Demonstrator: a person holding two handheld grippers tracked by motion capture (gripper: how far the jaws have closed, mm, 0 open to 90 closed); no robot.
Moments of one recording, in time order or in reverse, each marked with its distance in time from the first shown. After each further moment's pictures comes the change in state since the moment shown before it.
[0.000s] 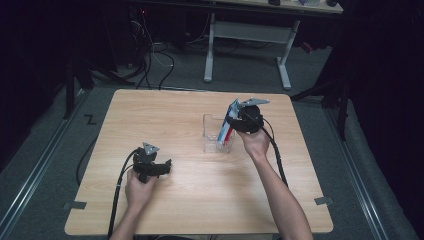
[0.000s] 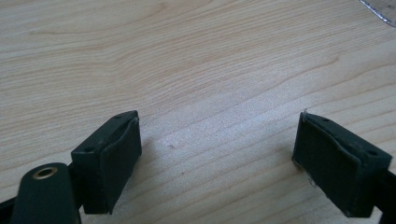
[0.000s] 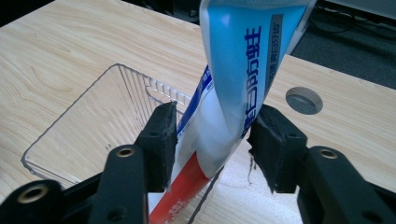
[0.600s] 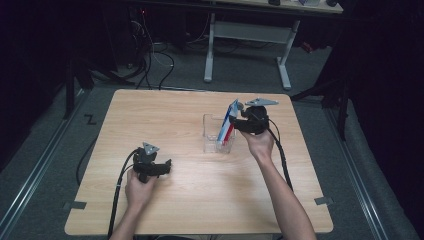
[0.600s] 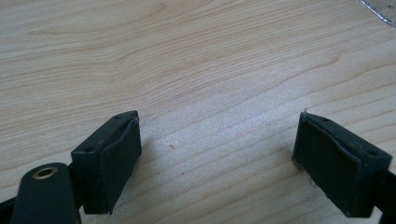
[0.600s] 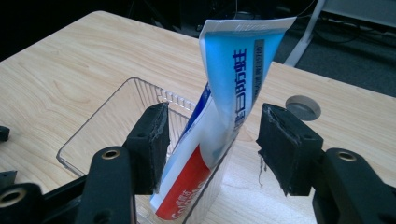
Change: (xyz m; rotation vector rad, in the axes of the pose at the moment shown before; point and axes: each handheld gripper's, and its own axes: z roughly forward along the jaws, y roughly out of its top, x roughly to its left) left arm 0.000 0.000 0.000 0.000 0.000 0.000; right arm -0.004 -0.001 -0.022 -0.059 0.027 0.016
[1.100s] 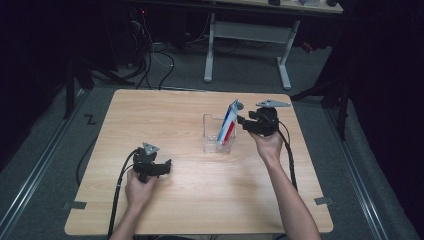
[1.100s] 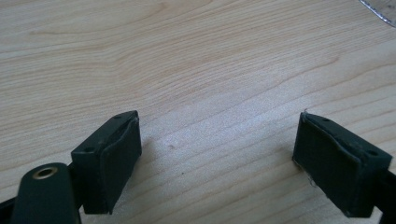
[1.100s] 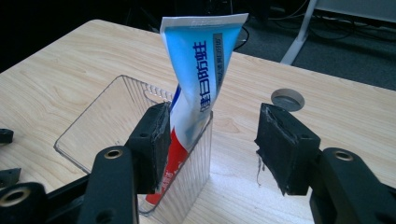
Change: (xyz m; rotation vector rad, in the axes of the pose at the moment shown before) left arm 0.000 0.000 0.000 0.000 0.000 0.000; right arm -0.017 -0.007 -0.020 -0.014 0.003 0.049
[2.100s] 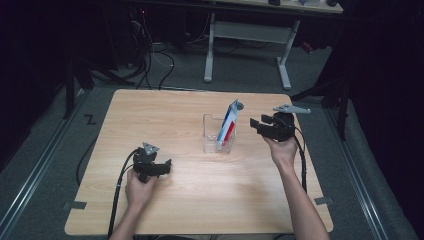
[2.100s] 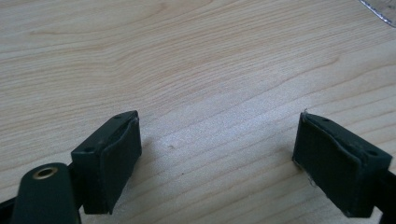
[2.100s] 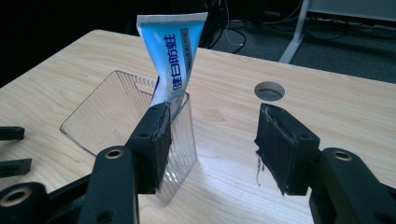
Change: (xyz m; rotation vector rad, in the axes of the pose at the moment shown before) left arm 0.000 0.000 0.000 0.000 0.001 -0.001; right arm -0.023 -0.016 -0.037 -0.037 0.009 0.049
